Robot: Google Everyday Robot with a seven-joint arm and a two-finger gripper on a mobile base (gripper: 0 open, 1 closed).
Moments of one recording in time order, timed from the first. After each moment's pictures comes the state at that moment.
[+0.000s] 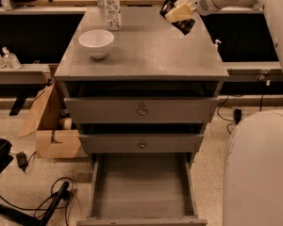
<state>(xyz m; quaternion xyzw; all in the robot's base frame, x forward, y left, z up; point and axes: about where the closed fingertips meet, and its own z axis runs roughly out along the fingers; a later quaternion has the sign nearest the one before) 0.810 -0.140 0.987 -0.45 0.74 0.08 0.50</state>
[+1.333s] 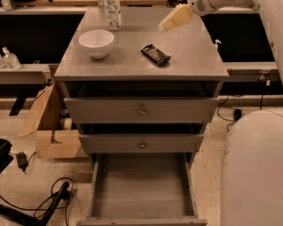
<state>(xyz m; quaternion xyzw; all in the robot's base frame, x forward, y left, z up) 0.813 -0.129 0.983 -0.45 0.74 0.09 0.49</state>
